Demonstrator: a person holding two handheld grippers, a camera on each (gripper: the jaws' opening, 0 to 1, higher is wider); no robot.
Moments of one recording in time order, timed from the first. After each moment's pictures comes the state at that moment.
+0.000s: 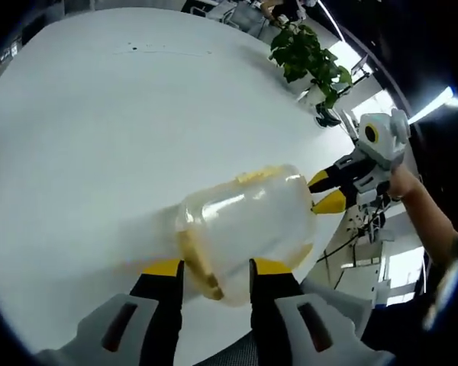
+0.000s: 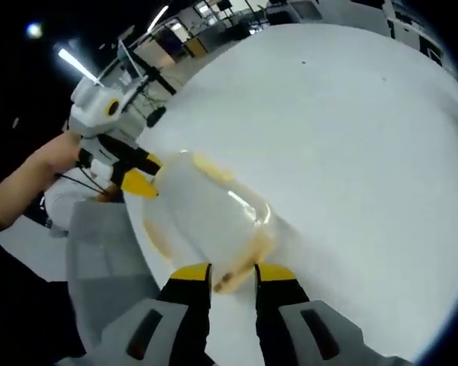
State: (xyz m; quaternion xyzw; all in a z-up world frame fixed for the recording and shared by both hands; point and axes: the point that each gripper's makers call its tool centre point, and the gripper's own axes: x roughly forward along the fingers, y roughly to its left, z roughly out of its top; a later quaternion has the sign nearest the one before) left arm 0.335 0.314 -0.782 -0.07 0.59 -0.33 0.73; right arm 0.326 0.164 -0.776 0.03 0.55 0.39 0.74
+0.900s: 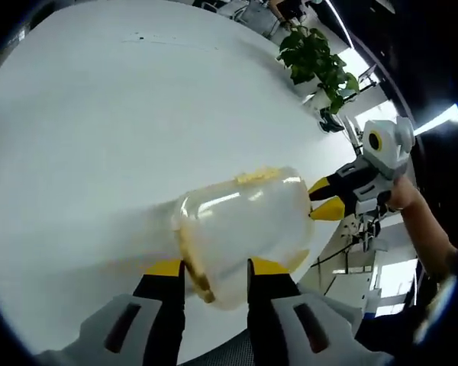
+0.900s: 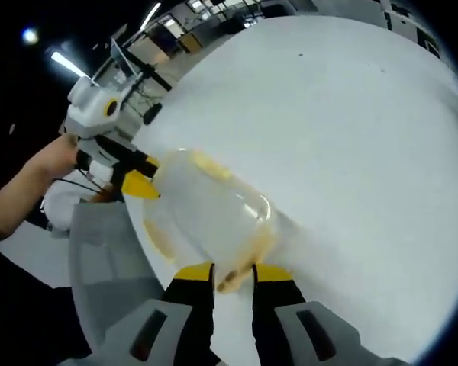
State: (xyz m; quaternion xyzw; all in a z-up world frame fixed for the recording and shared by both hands) left arm 0.330 0.323 -0.779 -0.07 0.60 -0.33 0.72; right arm 0.323 0.167 -0.777 0.05 0.58 0.38 0.72
